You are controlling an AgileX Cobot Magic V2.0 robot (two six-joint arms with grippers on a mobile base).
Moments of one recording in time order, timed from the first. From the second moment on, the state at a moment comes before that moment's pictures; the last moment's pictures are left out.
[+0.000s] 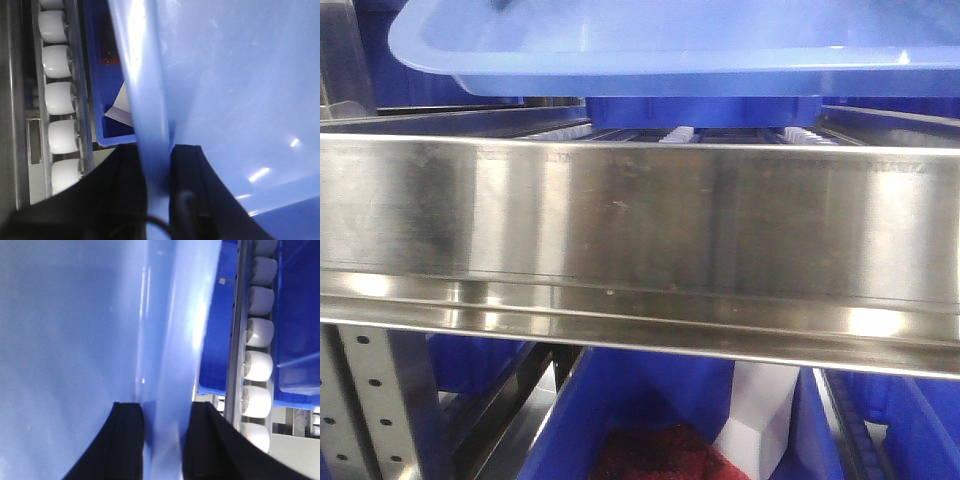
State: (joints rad) left arm -0.64 1.56 -1.69 -0.05 1.27 -0.30; right arm 0.34 1.33 -1.40 -0.17 1.25 0.39
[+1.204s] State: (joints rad) left arm -0.64 1.56 -1.69 -0.05 1.27 -0.30; right arm 0.34 1.33 -1.40 -0.17 1.25 0.39
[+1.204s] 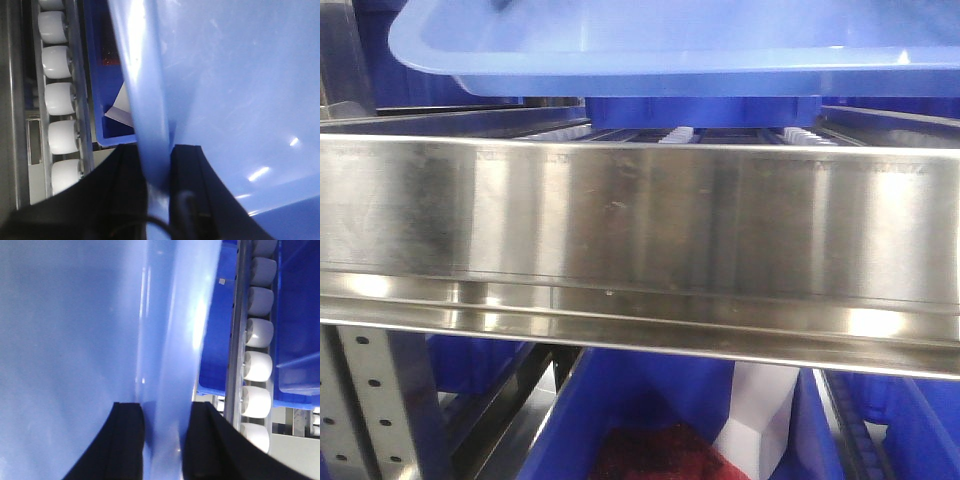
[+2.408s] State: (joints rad) left arm -0.44 1.78 -1.69 -0.11 1.16 -0.14; right arm 0.34 1.56 -1.44 -0.08 1.15 0.38
